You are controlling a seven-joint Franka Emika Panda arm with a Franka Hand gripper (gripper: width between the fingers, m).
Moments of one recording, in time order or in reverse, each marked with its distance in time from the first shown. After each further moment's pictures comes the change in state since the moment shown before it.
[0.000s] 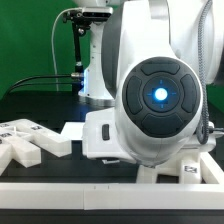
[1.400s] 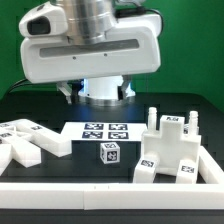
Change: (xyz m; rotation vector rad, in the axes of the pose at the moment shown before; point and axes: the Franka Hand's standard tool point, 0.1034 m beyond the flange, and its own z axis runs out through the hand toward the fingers) arm -0.082 0.082 -0.059 0.033 0.810 -0.012
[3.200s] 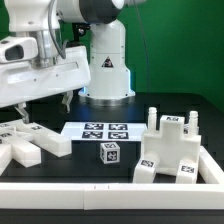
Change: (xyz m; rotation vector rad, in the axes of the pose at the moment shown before) arm -0.078 0.108 0.065 -0.106 0.132 -0.746
